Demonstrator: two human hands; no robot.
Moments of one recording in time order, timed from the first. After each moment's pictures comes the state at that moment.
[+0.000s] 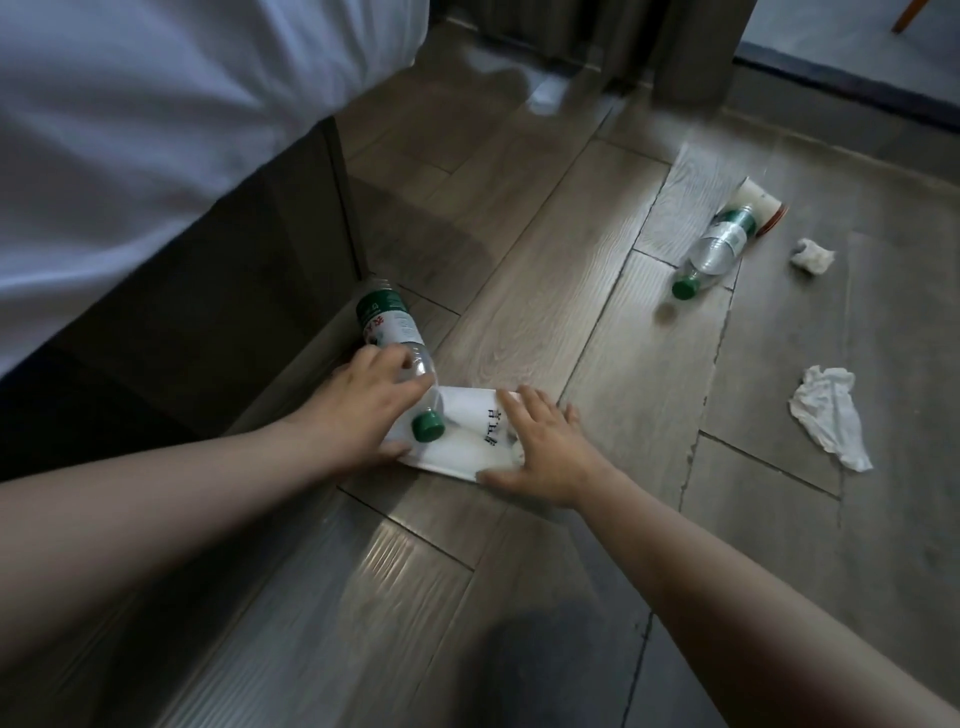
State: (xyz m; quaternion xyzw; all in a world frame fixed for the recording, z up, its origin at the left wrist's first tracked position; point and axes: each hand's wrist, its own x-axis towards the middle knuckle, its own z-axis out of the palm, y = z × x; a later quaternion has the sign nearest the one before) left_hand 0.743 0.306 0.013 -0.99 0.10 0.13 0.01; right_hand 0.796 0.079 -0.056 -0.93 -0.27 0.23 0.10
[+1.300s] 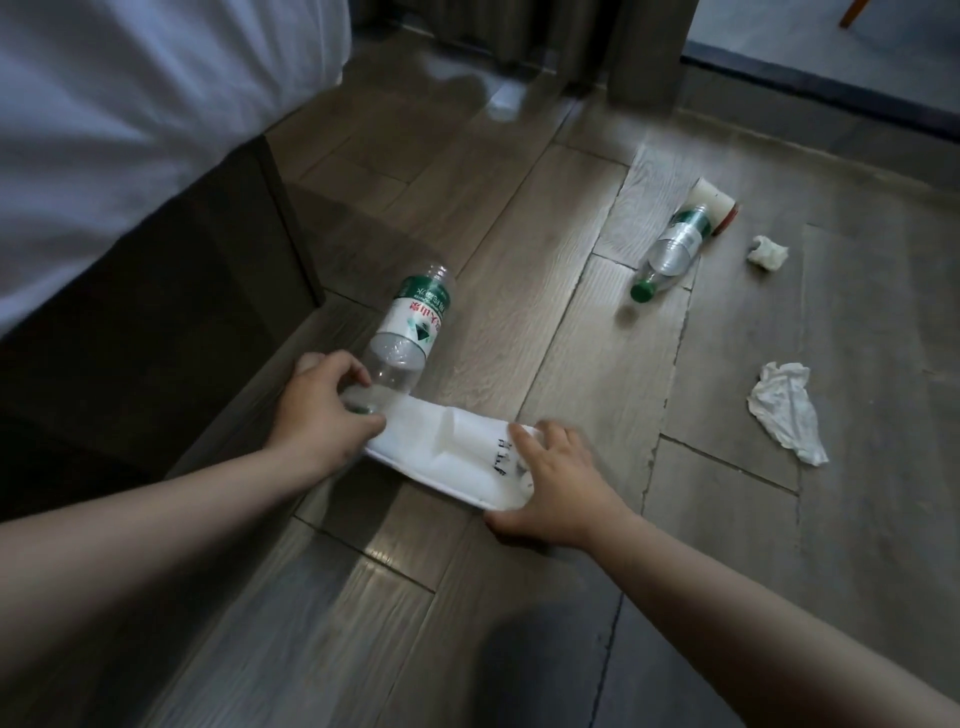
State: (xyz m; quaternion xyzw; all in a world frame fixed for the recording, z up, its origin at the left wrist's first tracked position) left_hand 0.762 0.284 0.005 -0.92 -0.19 -0.02 -0.35; right_hand 0.781 0.029 -0.038 -0.95 -0.20 0.23 0.13
